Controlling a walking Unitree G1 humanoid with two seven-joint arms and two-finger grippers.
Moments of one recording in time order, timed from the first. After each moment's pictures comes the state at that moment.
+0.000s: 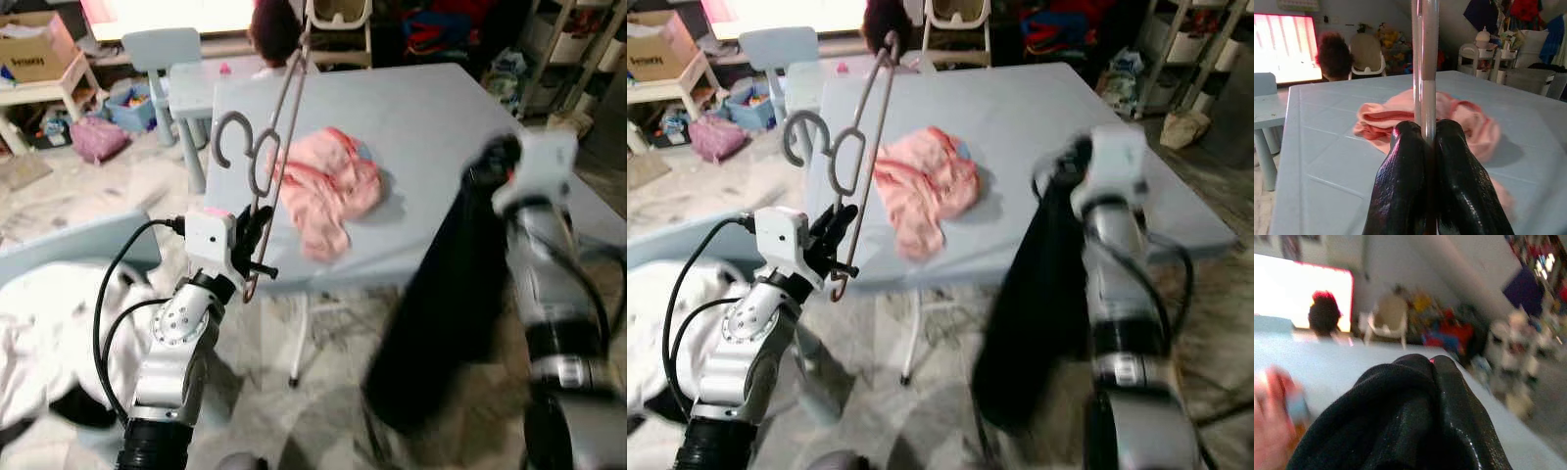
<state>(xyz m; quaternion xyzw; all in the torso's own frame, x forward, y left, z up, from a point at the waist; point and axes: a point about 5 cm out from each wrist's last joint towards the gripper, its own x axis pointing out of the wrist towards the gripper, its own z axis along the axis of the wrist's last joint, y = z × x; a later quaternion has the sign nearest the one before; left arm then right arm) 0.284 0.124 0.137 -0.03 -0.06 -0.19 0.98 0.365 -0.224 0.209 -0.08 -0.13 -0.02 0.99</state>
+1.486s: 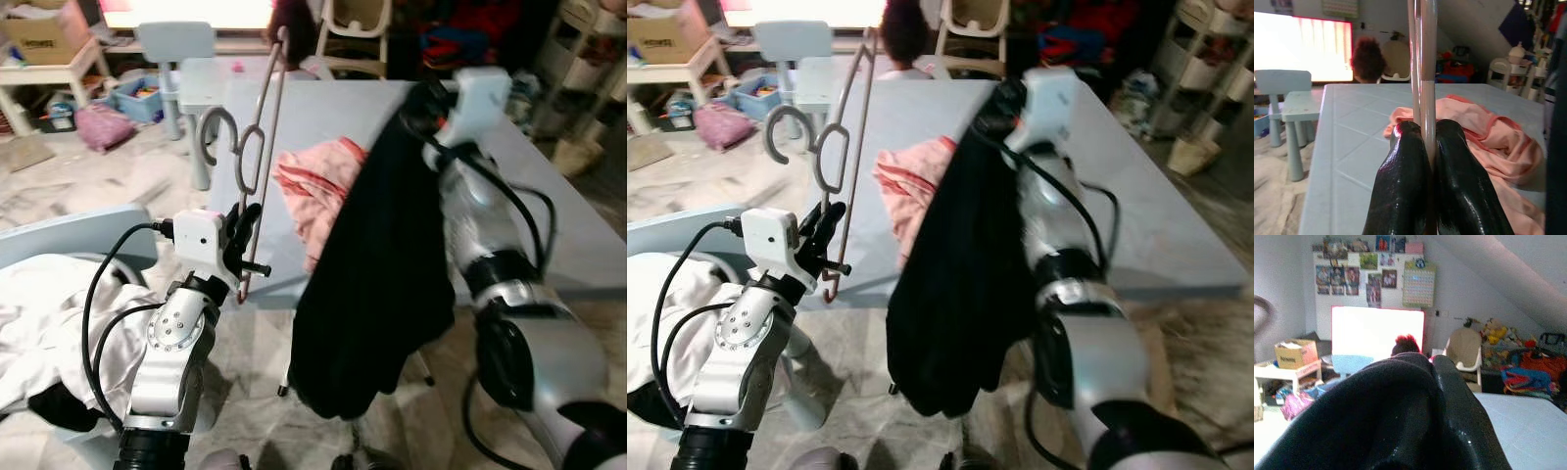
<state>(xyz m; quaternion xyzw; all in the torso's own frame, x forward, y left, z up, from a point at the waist) 0.278 0.129 0.140 -0.03 -0.07 -0.15 0.99 0.400 -0.163 0.225 0.00 -0.17 0.09 0.98</state>
